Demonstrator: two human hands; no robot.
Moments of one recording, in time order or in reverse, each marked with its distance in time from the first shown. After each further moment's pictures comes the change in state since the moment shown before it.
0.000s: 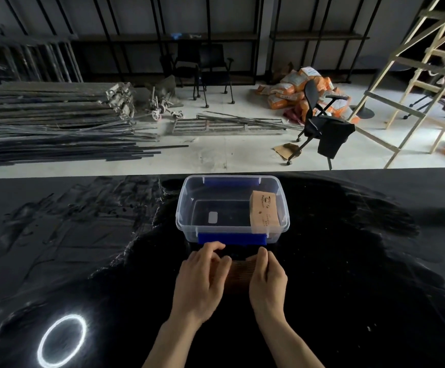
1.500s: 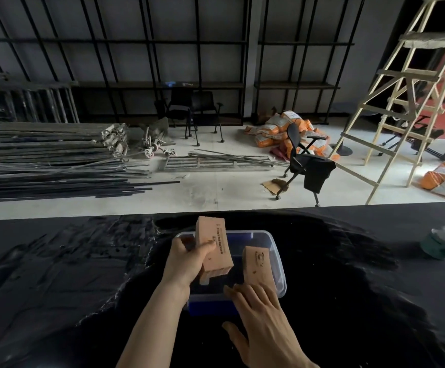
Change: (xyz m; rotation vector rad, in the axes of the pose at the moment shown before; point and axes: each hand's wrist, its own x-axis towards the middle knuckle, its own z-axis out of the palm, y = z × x) left_hand 0.086 0.046 -0.056 -0.676 0.029 -0.544; right_hand 0.001 -0.033 -0.044 -0.953 -0.500 -0.817
